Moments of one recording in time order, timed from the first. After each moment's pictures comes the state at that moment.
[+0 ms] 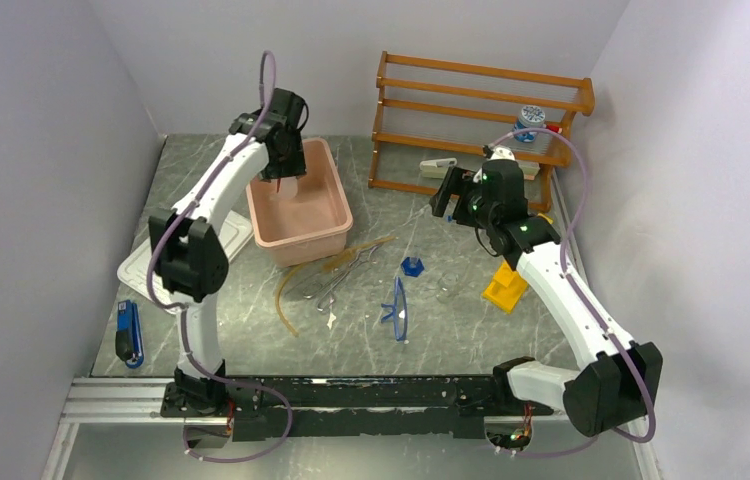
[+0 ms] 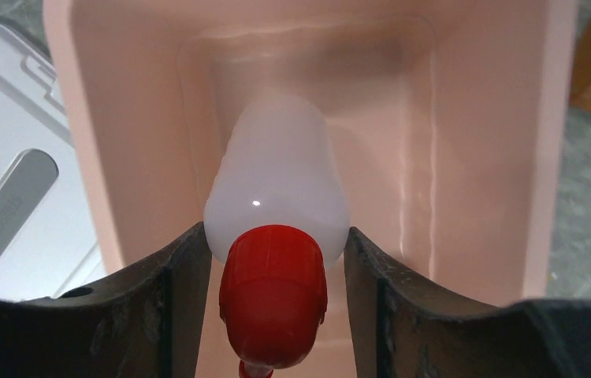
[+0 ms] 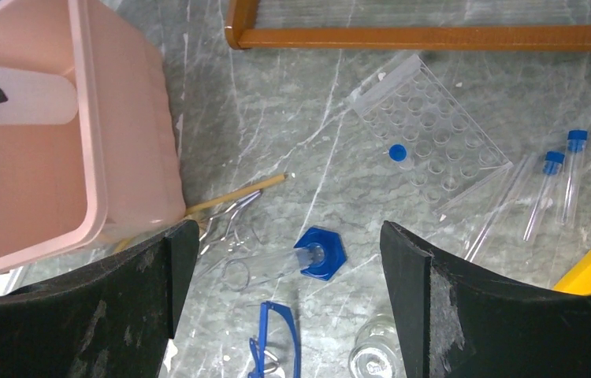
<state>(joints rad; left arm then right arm) -0.36 1.97 1.96 -0.99 -0.28 -0.46 0.31 1.18 1.06 -0.41 0.04 0.43</state>
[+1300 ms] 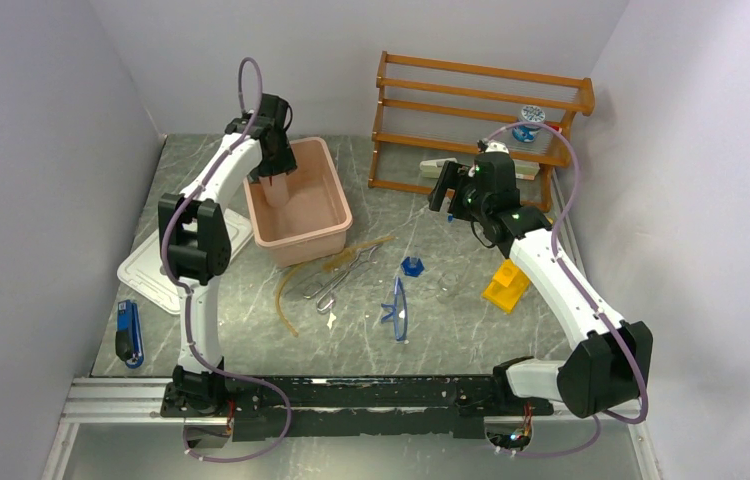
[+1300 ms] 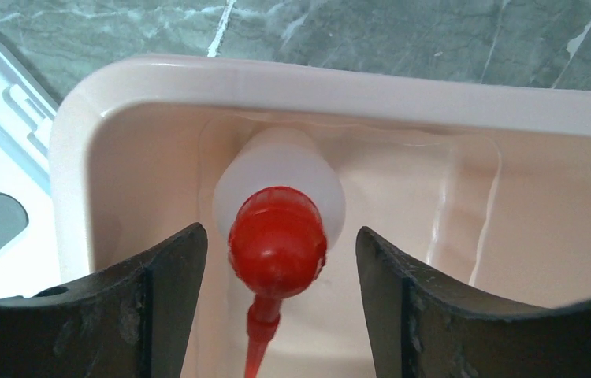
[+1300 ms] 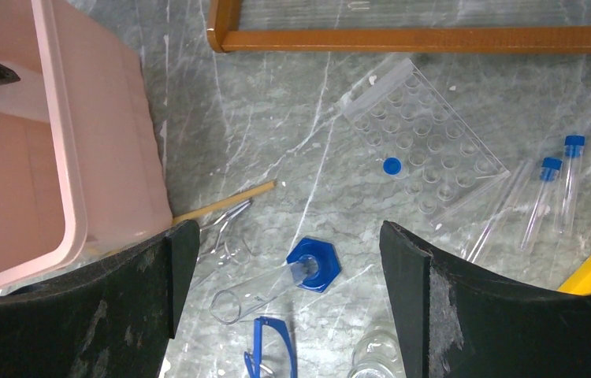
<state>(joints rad) -0.26 2.17 2.00 -0.86 -0.31 -0.57 0.31 1.28 1.11 -0.40 0.06 0.43</state>
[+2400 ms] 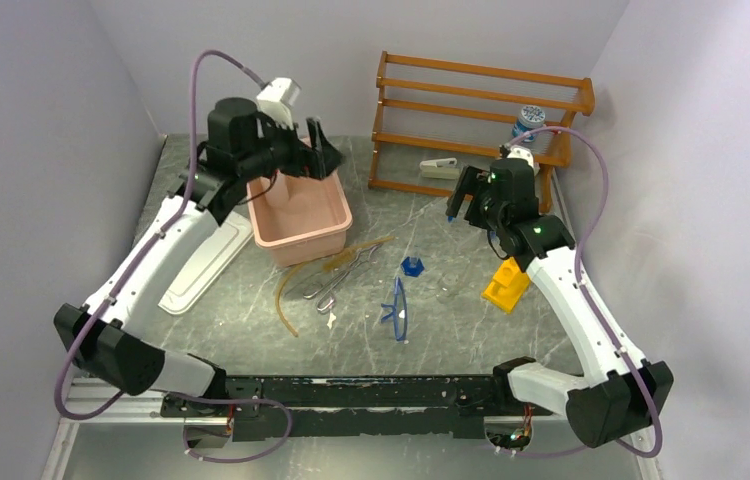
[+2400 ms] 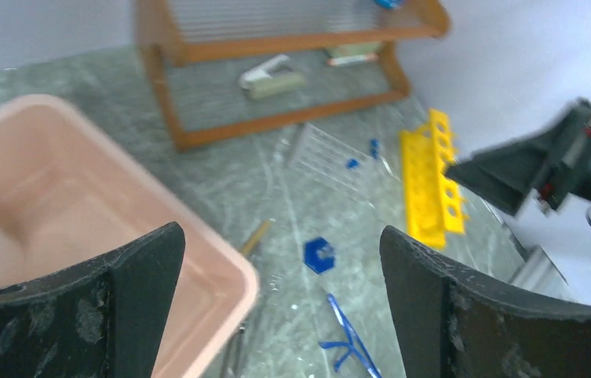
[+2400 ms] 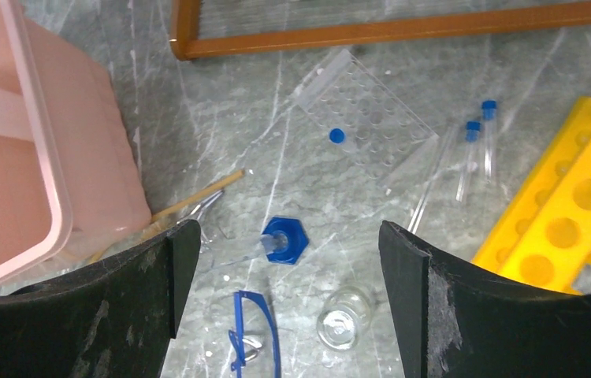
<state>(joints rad) -0.41 1.43 1.56 -0.41 0.26 -0.32 0.31 1.15 1.14 -0.57 0.17 0.44</state>
